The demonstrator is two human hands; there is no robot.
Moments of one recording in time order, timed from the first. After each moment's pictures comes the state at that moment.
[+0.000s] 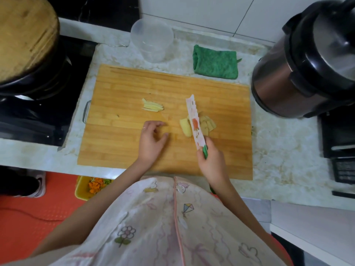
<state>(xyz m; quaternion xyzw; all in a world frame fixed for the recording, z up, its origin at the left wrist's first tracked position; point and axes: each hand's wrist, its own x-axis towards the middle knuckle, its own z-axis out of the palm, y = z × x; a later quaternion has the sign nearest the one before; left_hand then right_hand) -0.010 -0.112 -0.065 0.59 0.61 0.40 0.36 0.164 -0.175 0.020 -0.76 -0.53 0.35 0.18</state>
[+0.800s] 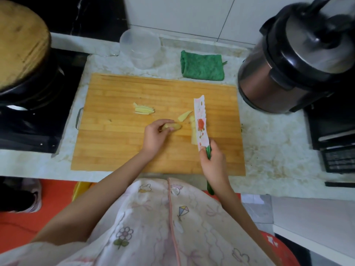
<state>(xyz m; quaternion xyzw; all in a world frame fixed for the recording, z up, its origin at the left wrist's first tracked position) 0.026 -0.095 -0.045 0.59 0.57 0.37 0.44 0.183 -0.199 0.018 -0.77 -0.45 0.34 0.29</state>
